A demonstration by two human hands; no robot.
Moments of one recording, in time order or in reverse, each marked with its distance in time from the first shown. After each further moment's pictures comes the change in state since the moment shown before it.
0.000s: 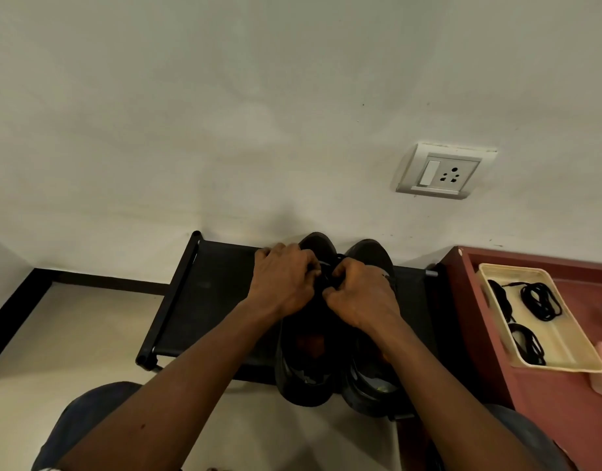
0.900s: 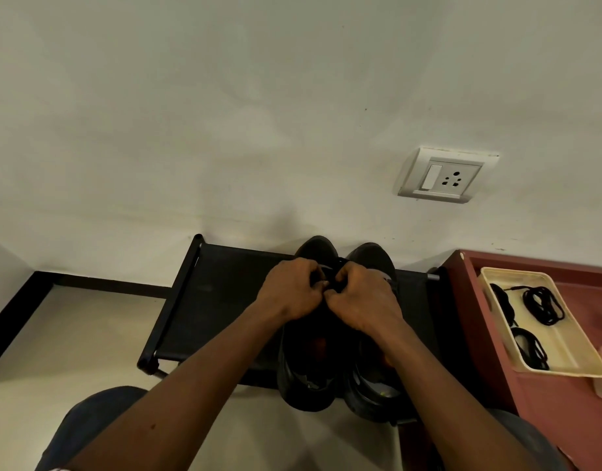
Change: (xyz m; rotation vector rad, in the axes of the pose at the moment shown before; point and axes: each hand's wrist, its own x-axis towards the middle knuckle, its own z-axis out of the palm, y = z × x) left_hand 0.002 0.000 0.009 -0.203 -0.144 -0.079; right_hand 0.006 0.006 0.006 0.004 -0.010 0.007
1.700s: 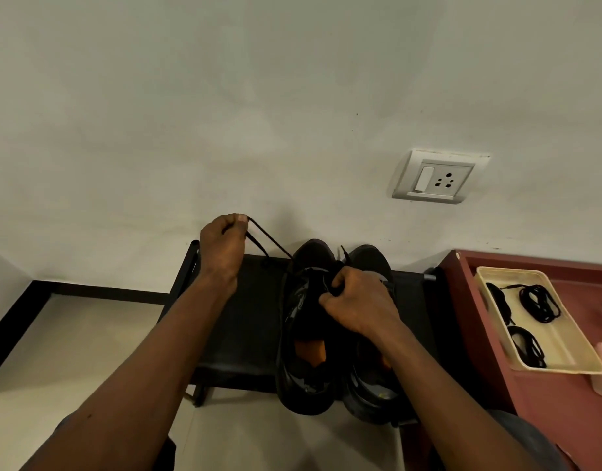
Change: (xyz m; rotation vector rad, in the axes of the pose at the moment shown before) left_hand 0.015 -0.037 -0.067 -0.967 0.623 -0.378; right_hand 0.004 0.007 0.002 0.055 -0.028 0.006
